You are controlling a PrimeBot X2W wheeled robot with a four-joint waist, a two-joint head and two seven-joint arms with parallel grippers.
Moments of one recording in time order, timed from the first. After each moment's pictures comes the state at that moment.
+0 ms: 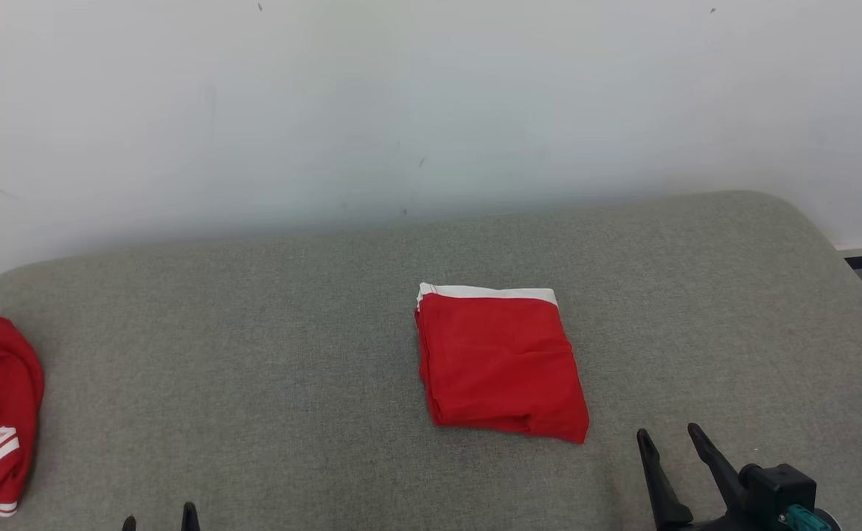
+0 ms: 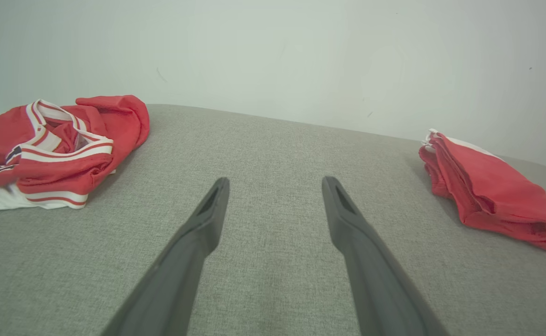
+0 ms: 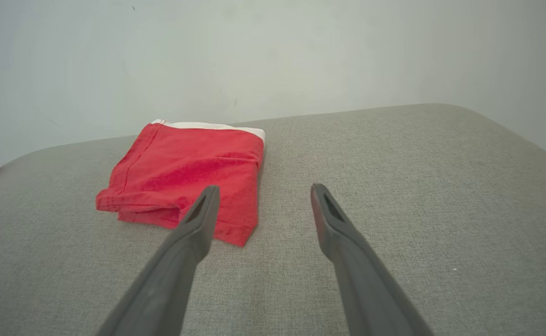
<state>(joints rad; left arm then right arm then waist) 0.18 0.05 0.08 0.16 -0.25 -0.07 -0.26 -0.04 -0.17 0.16 0.36 0.30 0.13 -0.20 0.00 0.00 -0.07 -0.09</state>
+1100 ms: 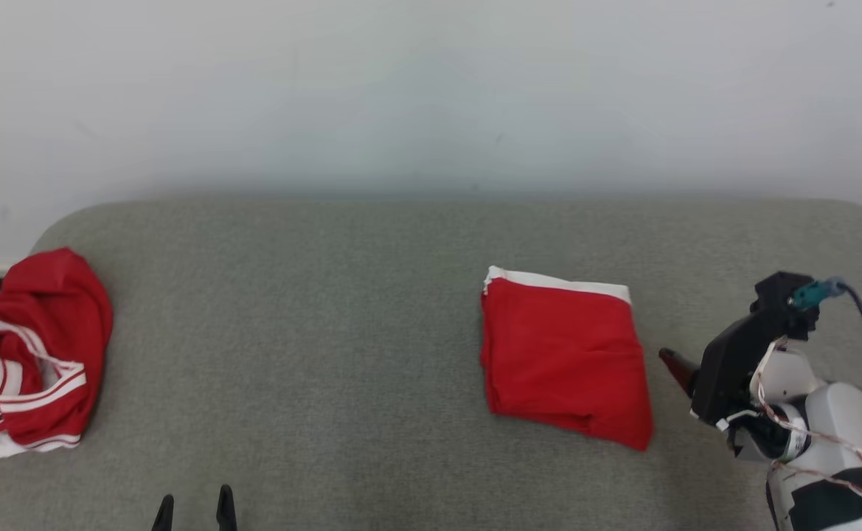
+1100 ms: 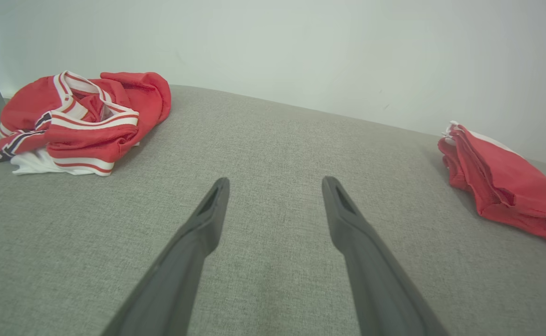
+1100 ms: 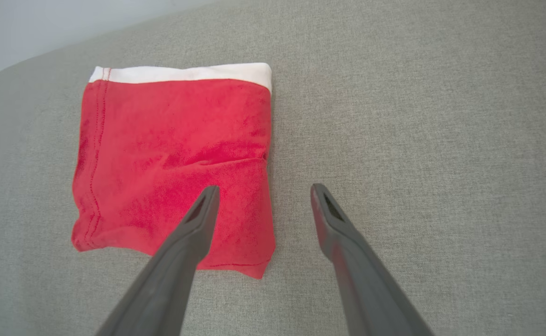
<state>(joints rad) 0.14 0.05 0.02 0.20 -0.26 -0.09 -0.26 -0.45 -0.14 -0.07 0.51 0.34 0.13 0.70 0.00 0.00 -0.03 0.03</state>
